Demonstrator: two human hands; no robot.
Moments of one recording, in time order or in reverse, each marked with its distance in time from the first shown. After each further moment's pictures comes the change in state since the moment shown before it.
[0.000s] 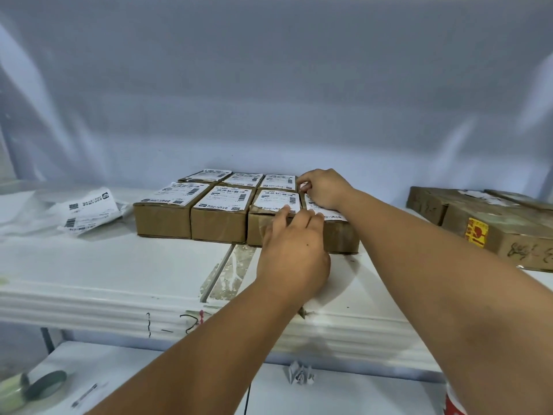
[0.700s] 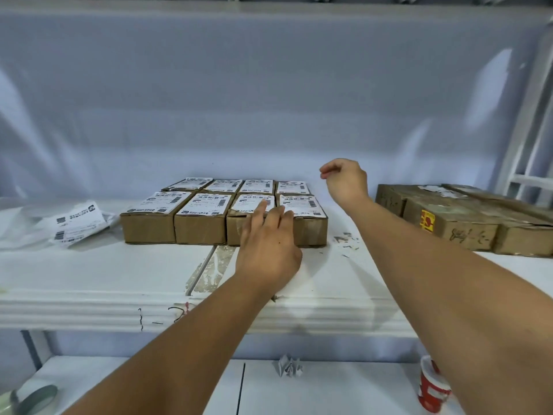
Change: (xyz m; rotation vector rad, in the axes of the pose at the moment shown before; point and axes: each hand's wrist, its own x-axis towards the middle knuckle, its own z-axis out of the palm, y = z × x) left_hand -0.008 0.010 -0.016 0.003 -0.024 -0.034; right_hand -0.063 0.028 -0.037 0.698 0.539 0.412
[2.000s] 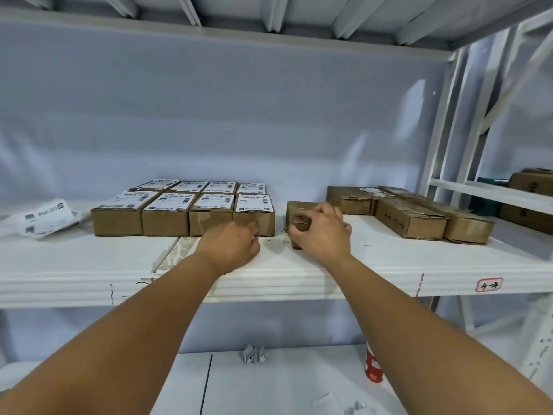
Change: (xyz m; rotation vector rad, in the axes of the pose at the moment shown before) left_hand -0.007 0.007 -0.005 0.201 -0.061 0.198; right_hand -0.123 0.018 -0.078 -0.575 -0.068 -0.112
